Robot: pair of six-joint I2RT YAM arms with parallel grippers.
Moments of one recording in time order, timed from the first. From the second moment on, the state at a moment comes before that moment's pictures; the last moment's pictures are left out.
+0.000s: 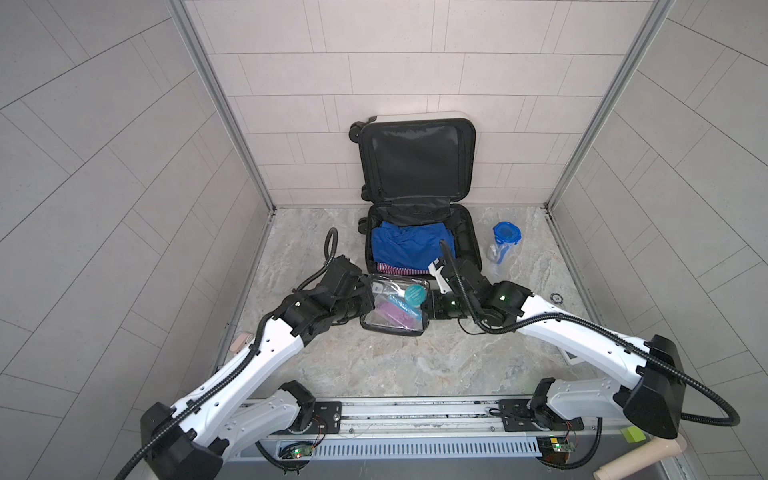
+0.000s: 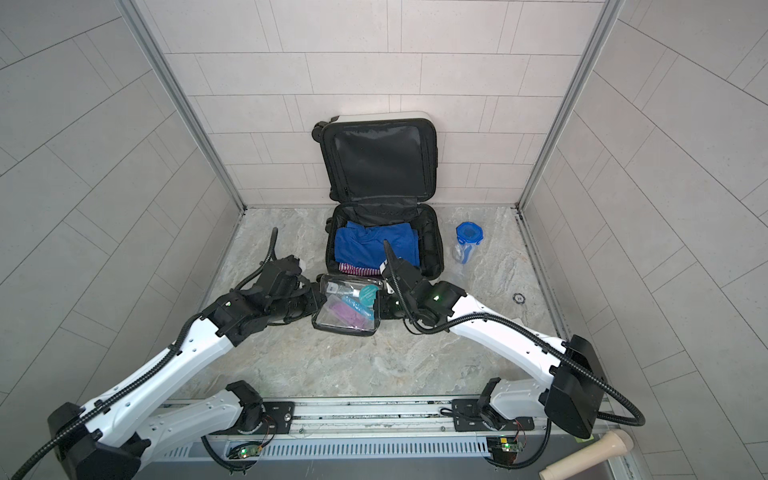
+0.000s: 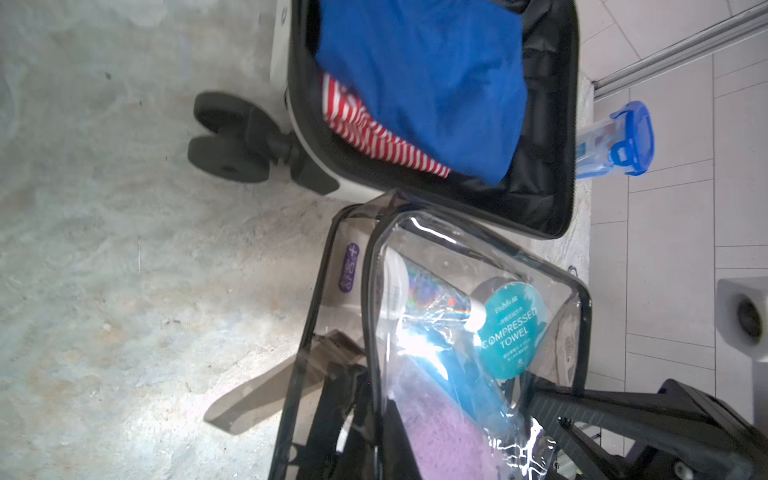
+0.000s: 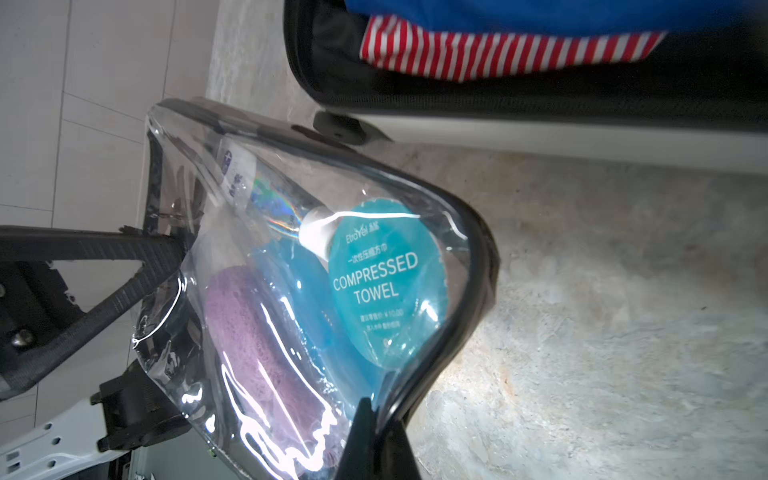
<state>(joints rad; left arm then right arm) -0.63 1.04 0.99 -0.75 0.04 -0.87 0.80 1.29 1.10 -0.60 -0.15 0.76</state>
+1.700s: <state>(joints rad) -0.40 2.08 1.72 -0.64 0.11 -0.61 0.34 2.10 1.81 -0.75 -0.28 0.50</state>
